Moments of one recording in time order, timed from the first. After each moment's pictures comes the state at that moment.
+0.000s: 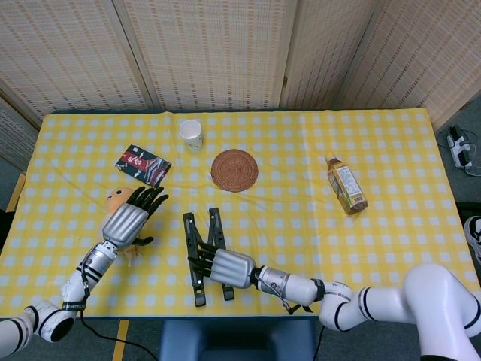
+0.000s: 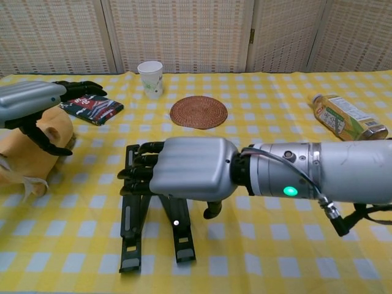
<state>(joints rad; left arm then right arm) -0.64 -1.41 -0.05 -1.34 1.44 1.06 0.05 1.03 -1.62 0.05 -1.47 -1.61 0.66 -0.64</state>
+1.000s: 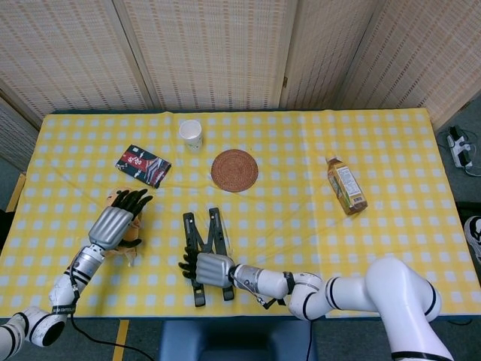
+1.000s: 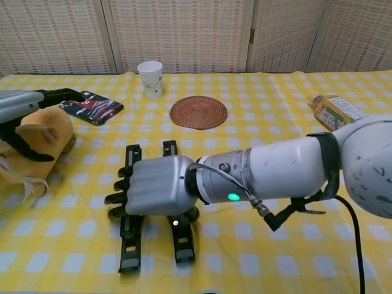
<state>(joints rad) -0.59 -1.41 -0.04 -1.26 1.45 1.07 -0.04 1.20 -1.76 0.08 -1.33 -1.48 0.47 -0.74</state>
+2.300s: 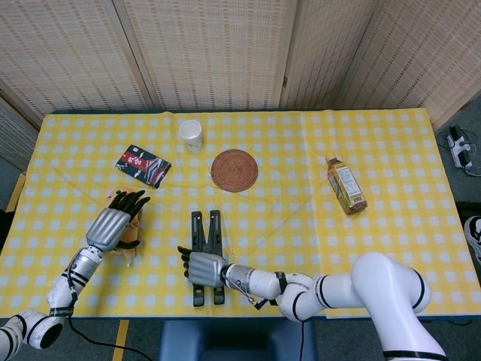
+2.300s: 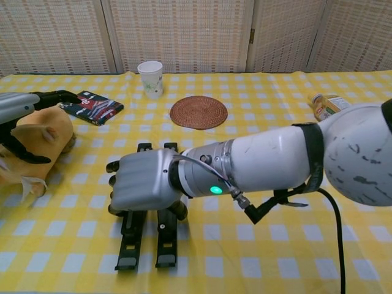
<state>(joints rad) -0.57 -1.41 -0.04 -1.26 1.46 1.08 -0.05 1.32 -1.74 0.03 -1.39 -1.26 0.53 -0.84</state>
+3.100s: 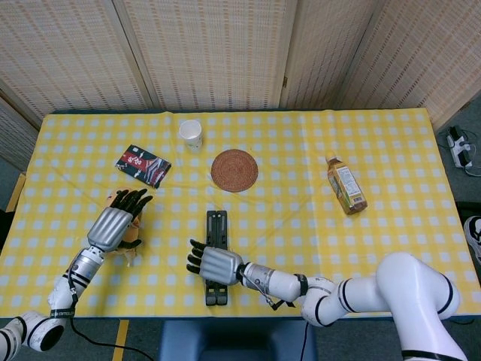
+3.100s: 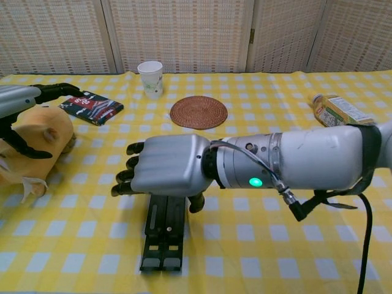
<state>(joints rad) -0.57 -1.38 -0.06 -1.35 1.44 1.09 0.03 1.19 -1.65 -0.02 -1.48 -1.35 0.70 -0.75</state>
